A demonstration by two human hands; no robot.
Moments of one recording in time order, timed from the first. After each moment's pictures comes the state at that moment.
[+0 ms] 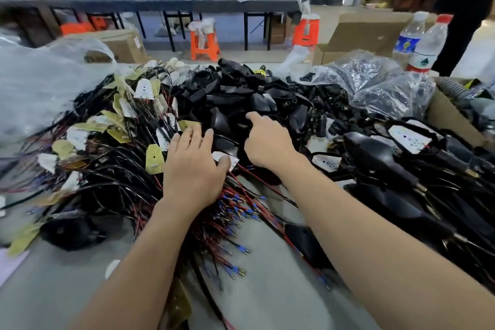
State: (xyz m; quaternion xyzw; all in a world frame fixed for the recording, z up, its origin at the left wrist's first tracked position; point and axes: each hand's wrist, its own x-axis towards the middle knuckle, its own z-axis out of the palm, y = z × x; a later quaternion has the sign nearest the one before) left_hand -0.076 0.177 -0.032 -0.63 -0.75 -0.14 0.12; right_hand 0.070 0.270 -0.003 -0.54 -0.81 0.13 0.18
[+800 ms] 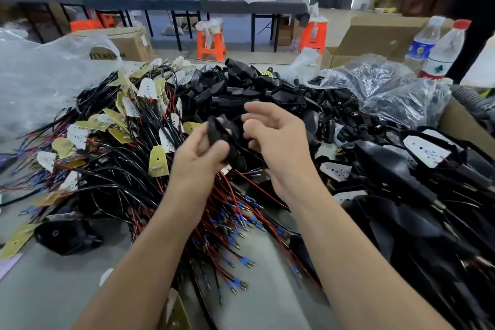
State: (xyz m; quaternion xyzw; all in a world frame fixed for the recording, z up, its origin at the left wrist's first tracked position) left_hand -0.058 0.158 -0.005 -0.44 -0.48 -0.65 -0.40; right_hand 0.072 0.210 0.030 -0.38 -0.56 0.52 0.53
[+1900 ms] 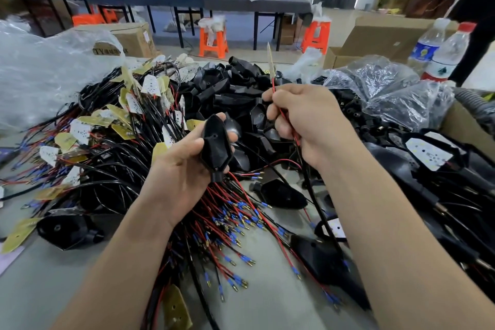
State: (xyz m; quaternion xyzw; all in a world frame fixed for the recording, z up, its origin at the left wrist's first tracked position) left_hand -0.096 0.151 -0.009 -0.38 -0.30 -0.63 -0.60; right_hand 0.098 0.227 0.080 -0.42 -0.55 0.55 0.47
